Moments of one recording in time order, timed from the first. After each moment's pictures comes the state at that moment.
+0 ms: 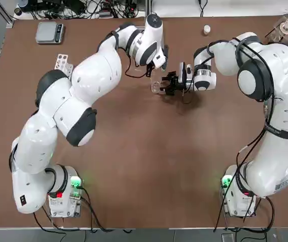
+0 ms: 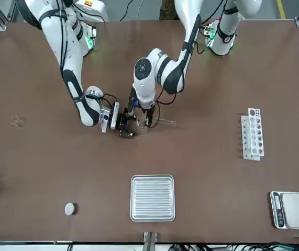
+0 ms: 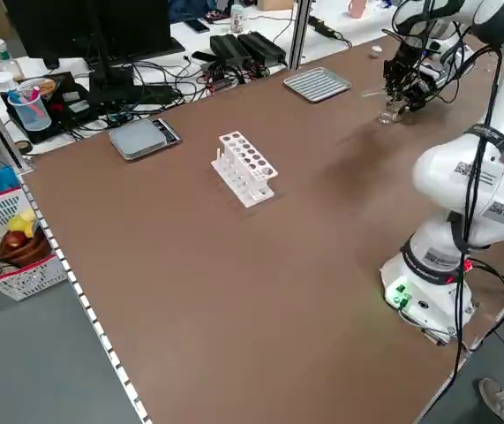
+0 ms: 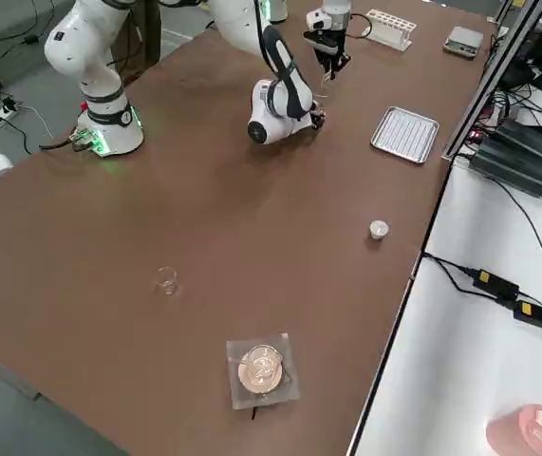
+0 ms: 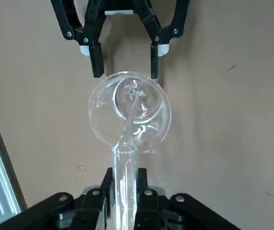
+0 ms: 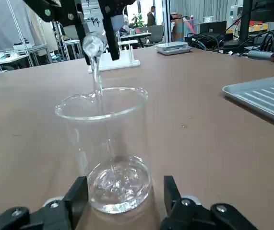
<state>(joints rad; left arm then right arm) -1.19 0.74 0.45 -1.41 -0.22 2.09 1.03 0.36 0.69 0.11 -2.07 2.02 2.15 -2.71</state>
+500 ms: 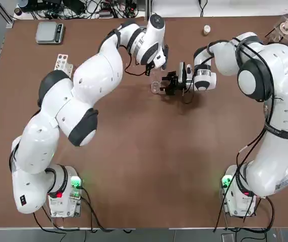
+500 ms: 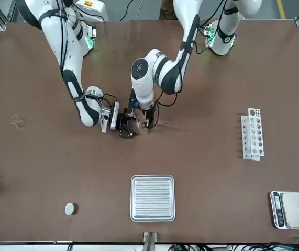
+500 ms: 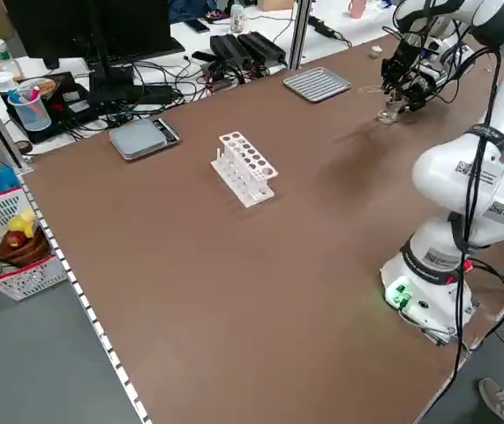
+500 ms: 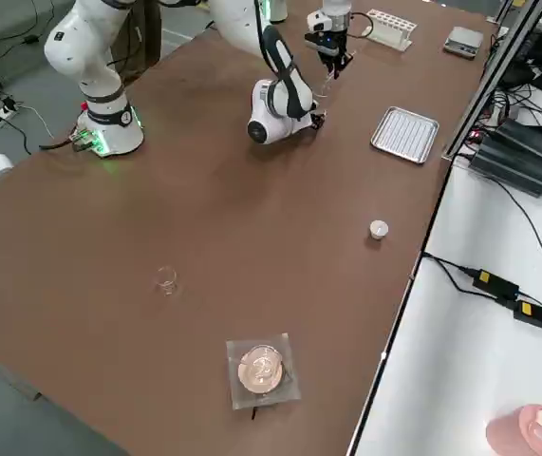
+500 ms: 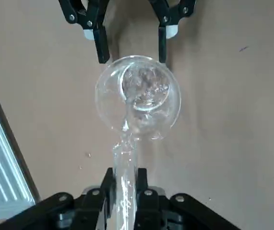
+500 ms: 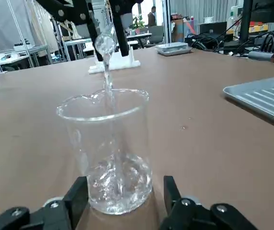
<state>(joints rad) -1.19 0.76 0.46 -1.38 -0.15 2.05 1.01 0.36 0.69 0.11 -2.07 2.02 2.14 -2.70</state>
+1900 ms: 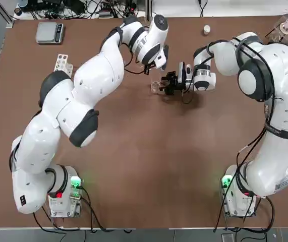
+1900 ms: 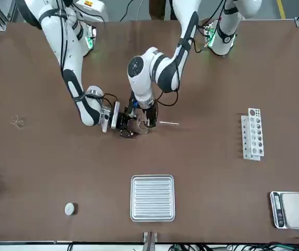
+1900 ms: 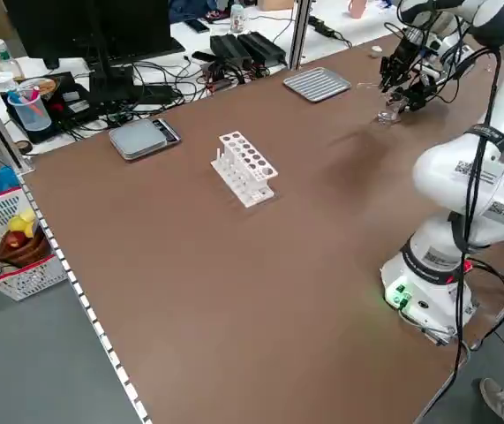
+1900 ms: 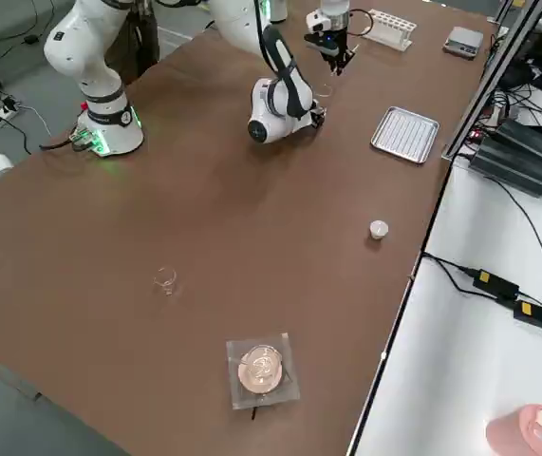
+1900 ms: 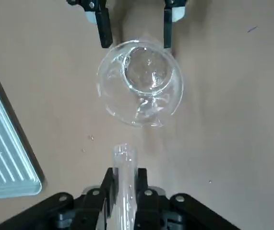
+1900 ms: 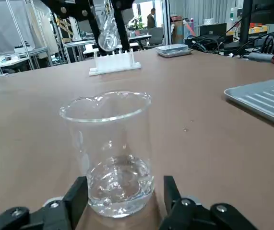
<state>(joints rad) -1.20 0.77 0.46 -1.34 -0.08 2.00 0.96 0.35 0.69 0.12 -2.07 2.03 2.14 -2.70</state>
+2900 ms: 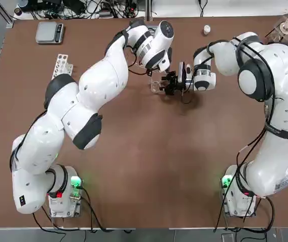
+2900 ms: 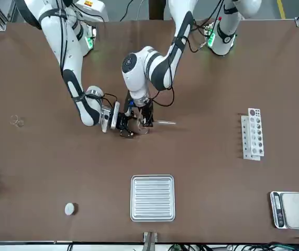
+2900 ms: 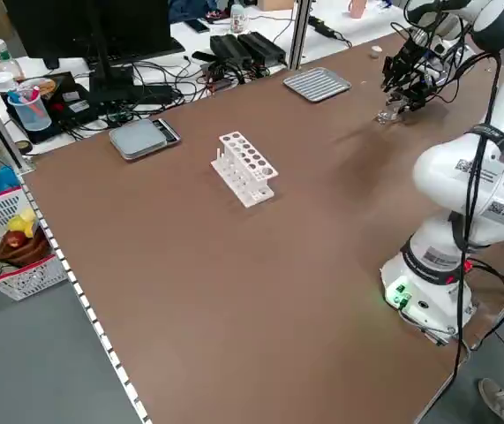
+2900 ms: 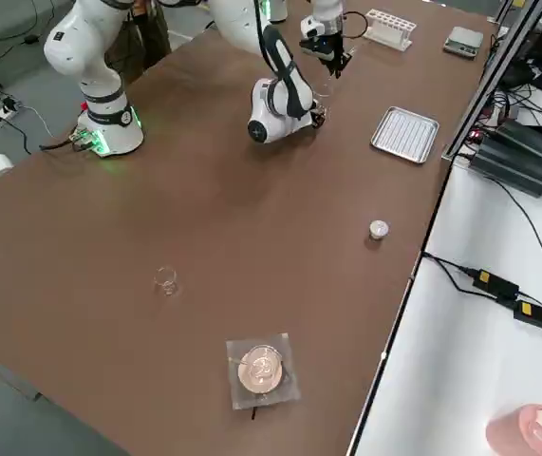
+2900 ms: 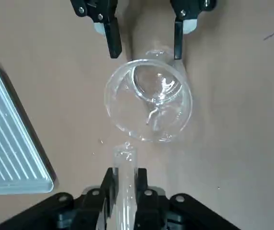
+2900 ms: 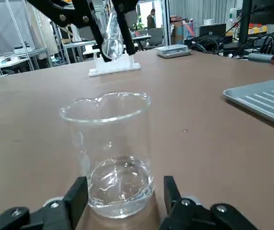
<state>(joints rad) -1.22 0.81 0.46 -1.29 -0.02 2.00 0.90 0.35 0.69 0.12 -2.07 2.03 2.14 -2.70</state>
